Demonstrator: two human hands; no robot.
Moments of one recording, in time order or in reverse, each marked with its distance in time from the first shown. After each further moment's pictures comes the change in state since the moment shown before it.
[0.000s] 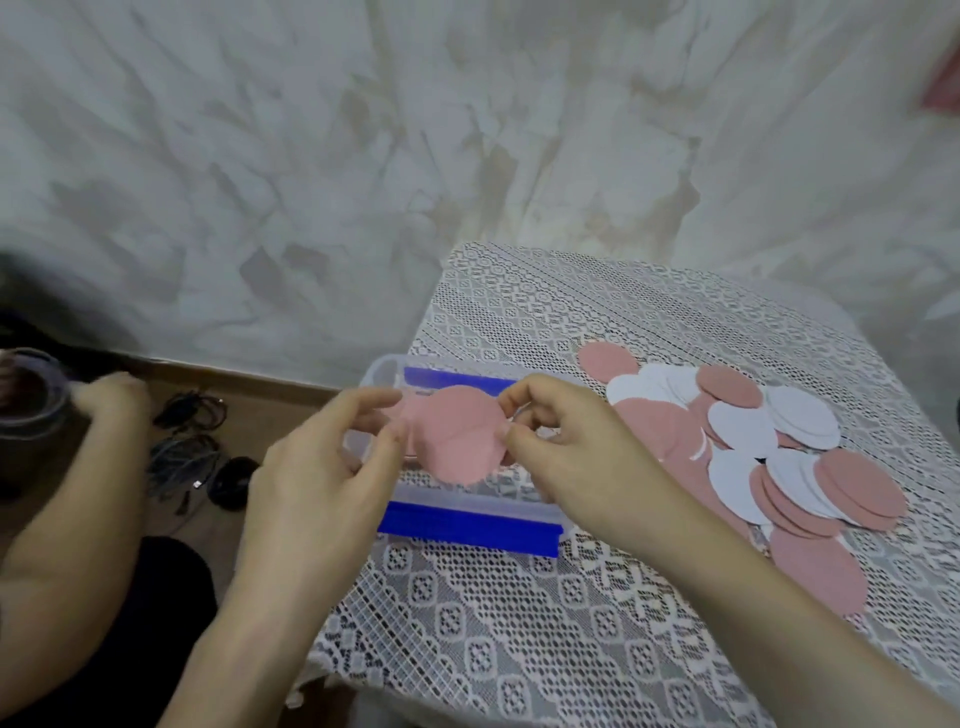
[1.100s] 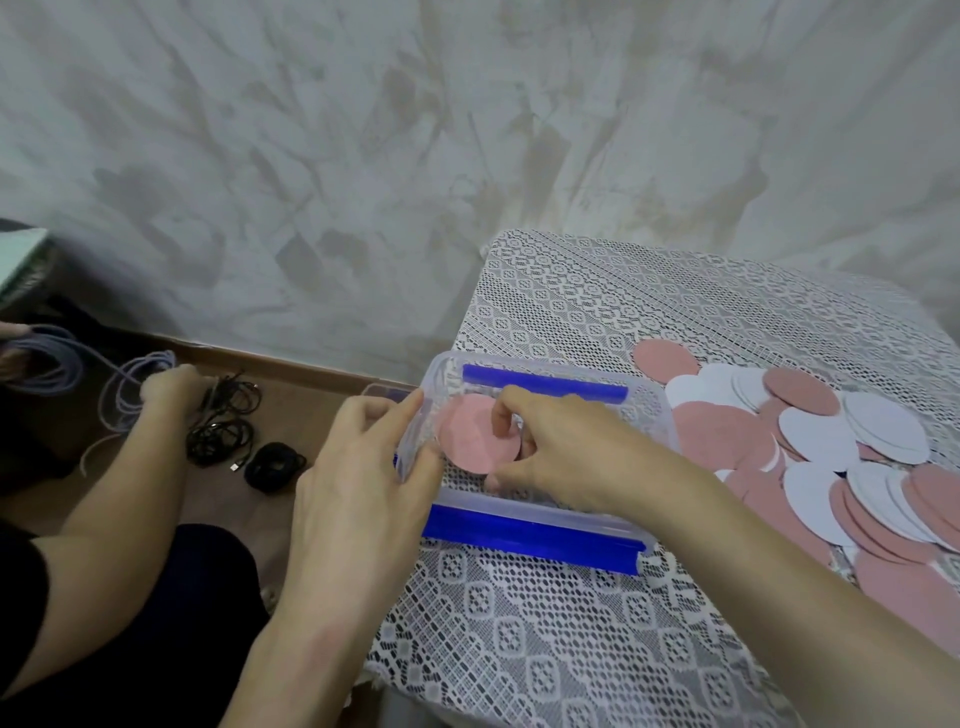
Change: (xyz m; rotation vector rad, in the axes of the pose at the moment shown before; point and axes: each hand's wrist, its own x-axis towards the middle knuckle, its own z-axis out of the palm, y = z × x) left_hand 0.014 -0.032 -0.001 0.272 -0.024 -0.001; right_hand 0.062 0.006 0.033 -0.699 -0.313 -0.010
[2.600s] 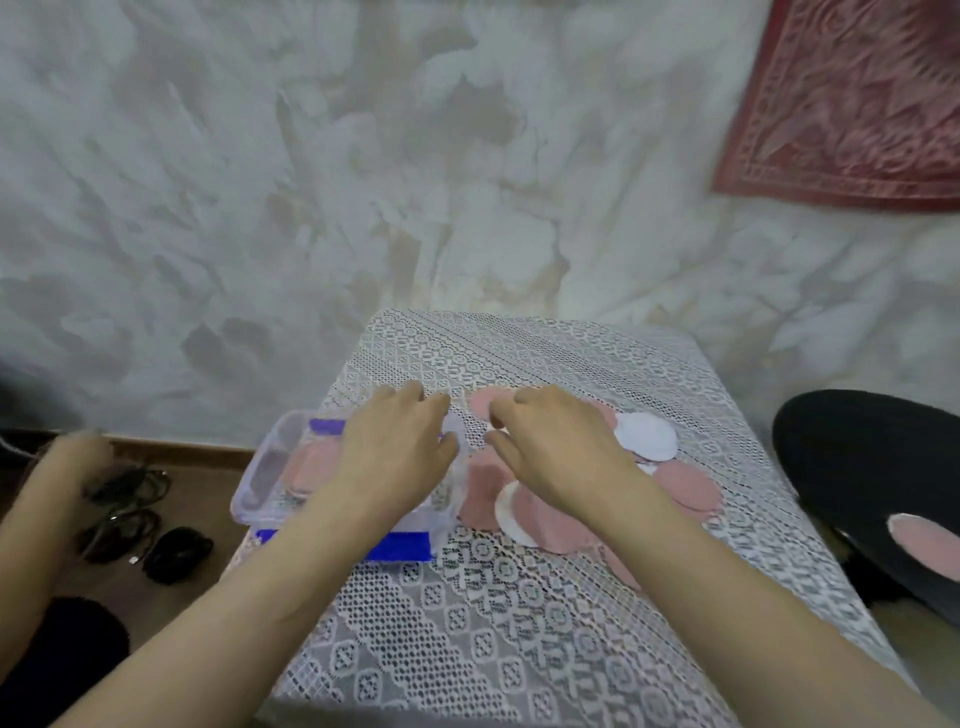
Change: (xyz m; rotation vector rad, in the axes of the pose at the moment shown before) left_hand 0.024 0.135 0.063 0.497 -0.090 0.513; right_hand -0.113 0.078 -0.066 -0.394 0.460 0.004
